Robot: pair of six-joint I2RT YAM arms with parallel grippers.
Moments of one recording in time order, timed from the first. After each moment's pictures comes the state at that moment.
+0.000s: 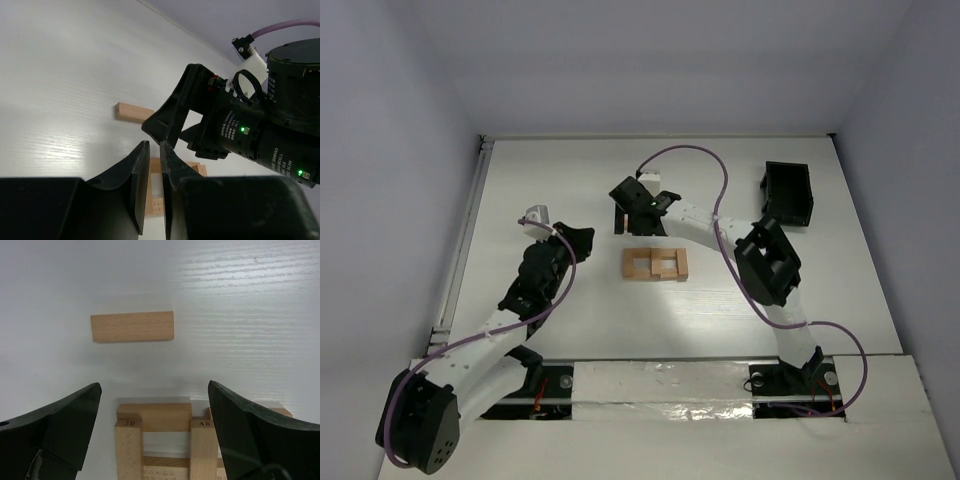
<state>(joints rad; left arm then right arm) -0.45 0.87 0.32 0.42 -0.19 -0.73 0.83 2.14 1.76 -0.62 0.46 0.76</state>
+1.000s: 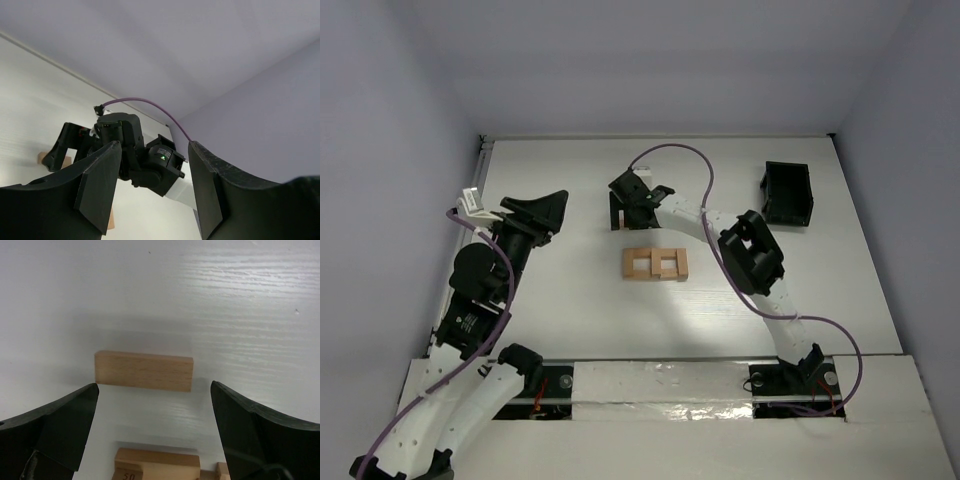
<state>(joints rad) -0.45 0.56 0.79 -0.11 -0.21 -0.89 0.78 2.30 1.89 -0.57 0.36 0.61</state>
